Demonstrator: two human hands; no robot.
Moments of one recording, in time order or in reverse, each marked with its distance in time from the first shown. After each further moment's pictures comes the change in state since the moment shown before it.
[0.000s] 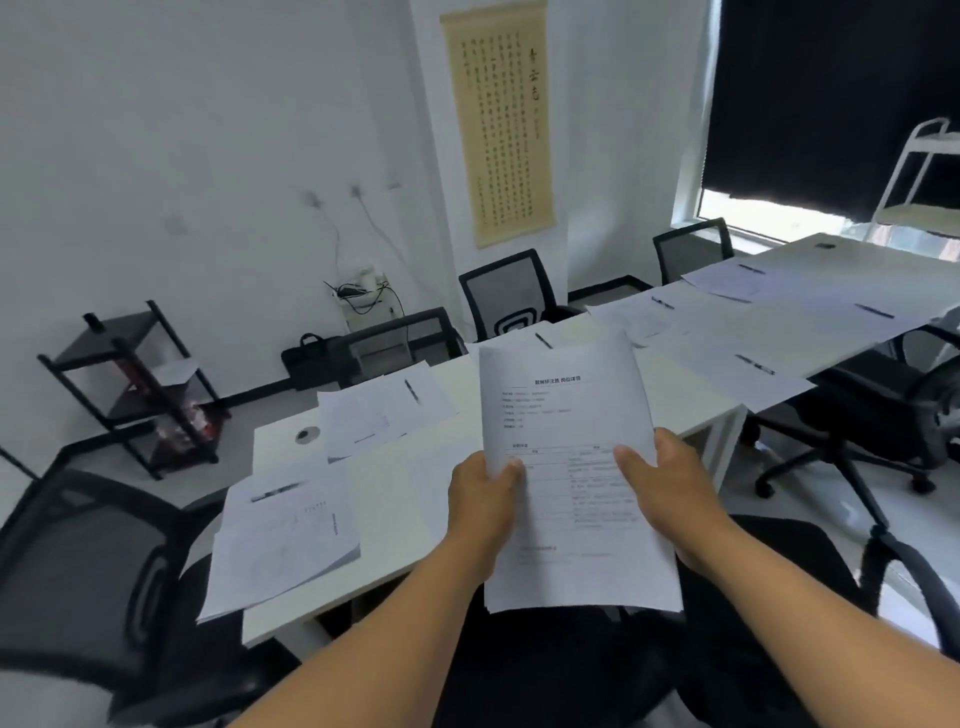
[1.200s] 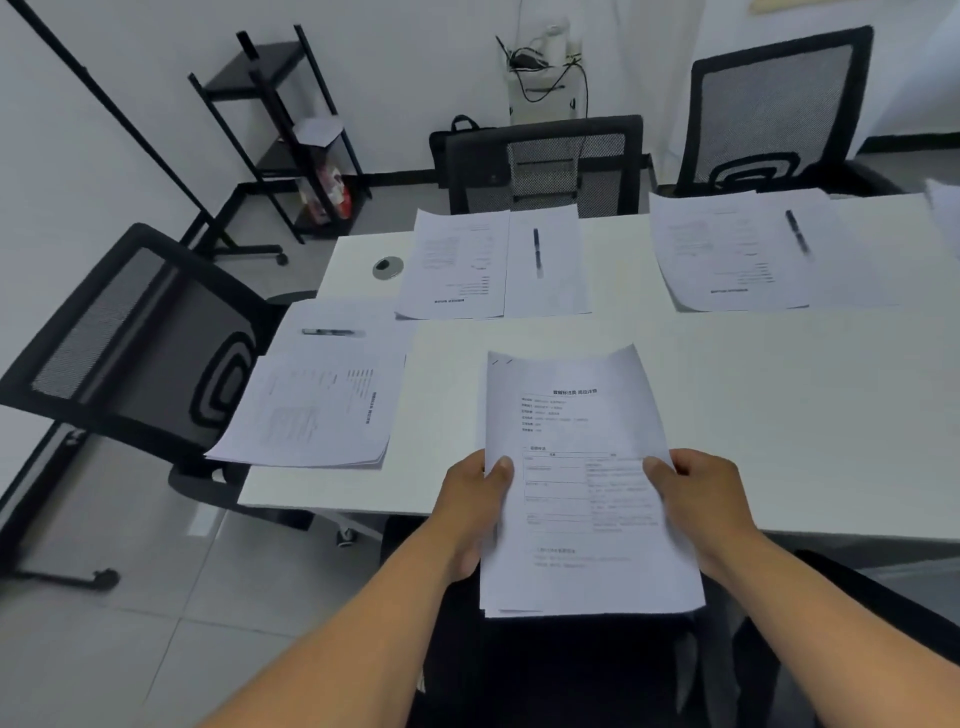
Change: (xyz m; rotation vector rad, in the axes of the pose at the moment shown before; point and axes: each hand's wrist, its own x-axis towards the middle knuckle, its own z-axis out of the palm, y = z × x) left_hand 0.207 -0.178 -0.021 -0.328 0.243 -0.603; right_hand 0.278 0.176 0.196 -0.188 -0.488 0.309
